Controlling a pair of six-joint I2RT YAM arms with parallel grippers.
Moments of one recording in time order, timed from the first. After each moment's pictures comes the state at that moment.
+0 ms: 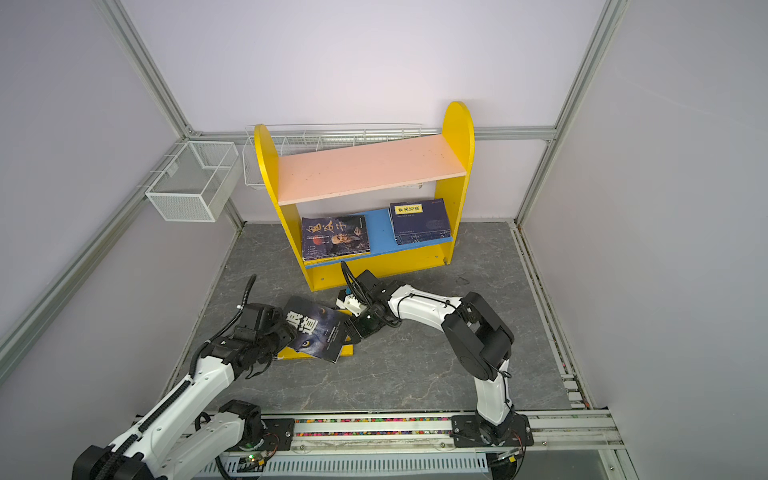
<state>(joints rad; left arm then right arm) -0.30 0.92 0.50 -0.59 -0.05 -0.89 0.85 1.93 1.33 -0.58 -0.58 0.19</state>
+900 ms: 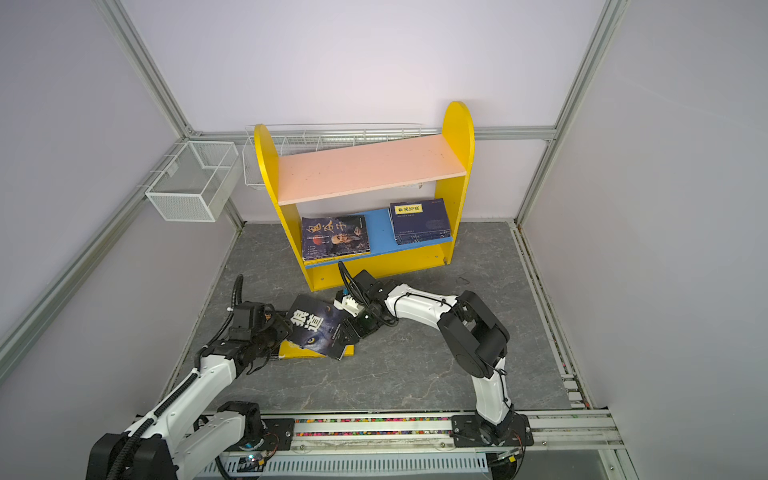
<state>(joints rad) -0.16 0.97 0.42 -0.32 0.07 -0.82 0.85 1.95 1.35 -0.60 -0.58 0.18</state>
